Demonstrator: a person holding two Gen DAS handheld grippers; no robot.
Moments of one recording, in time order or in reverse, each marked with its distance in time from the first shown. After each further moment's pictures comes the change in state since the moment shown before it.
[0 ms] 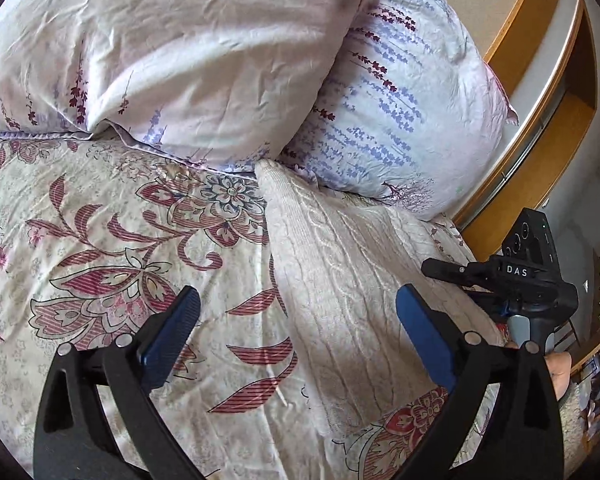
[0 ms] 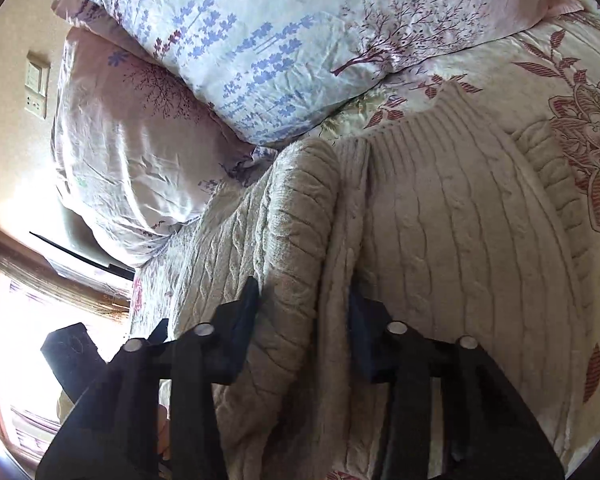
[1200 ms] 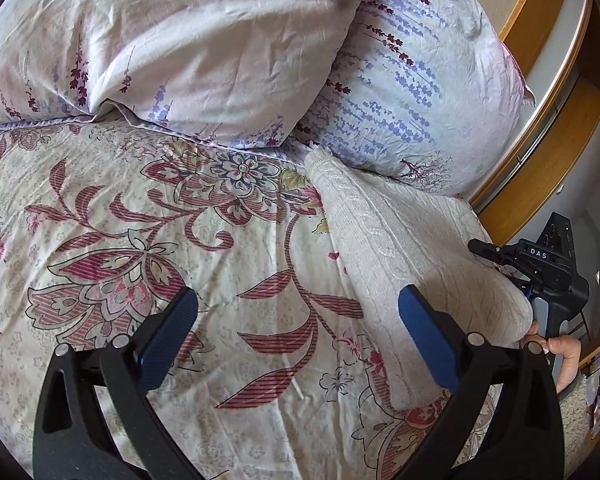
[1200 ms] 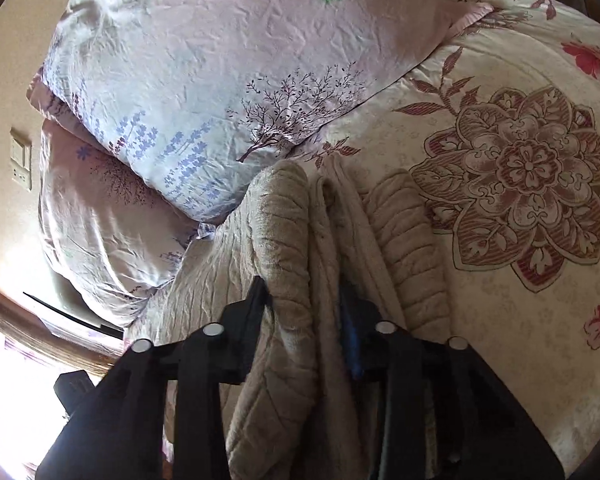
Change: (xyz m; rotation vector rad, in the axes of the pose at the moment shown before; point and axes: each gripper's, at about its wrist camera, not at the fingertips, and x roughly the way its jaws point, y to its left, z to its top) left arm 0.018 0.001 -0.006 0.008 0.069 0.046; right arm -0.055 -0.061 0.013 0.114 -0.203 -0.066
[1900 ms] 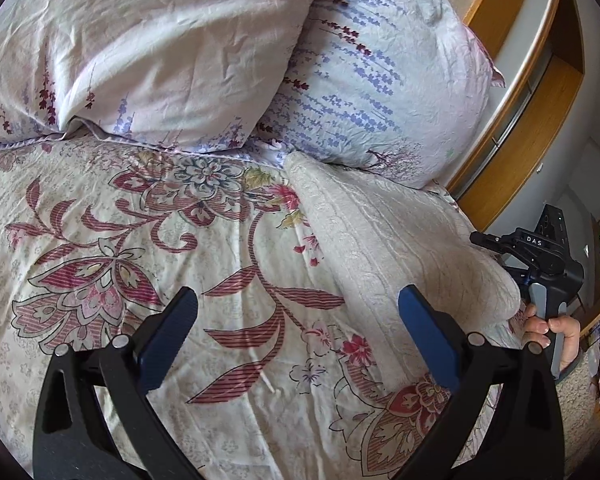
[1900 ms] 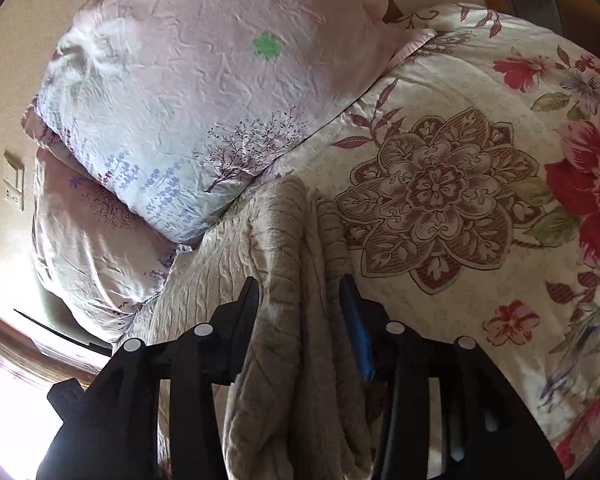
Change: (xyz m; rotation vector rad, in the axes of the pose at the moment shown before) left arm -0.009 -0.018 -0.004 0.110 -0.012 -0.088; right arm -0.054 -0.035 -0.004 0.054 -0.068 -0.040
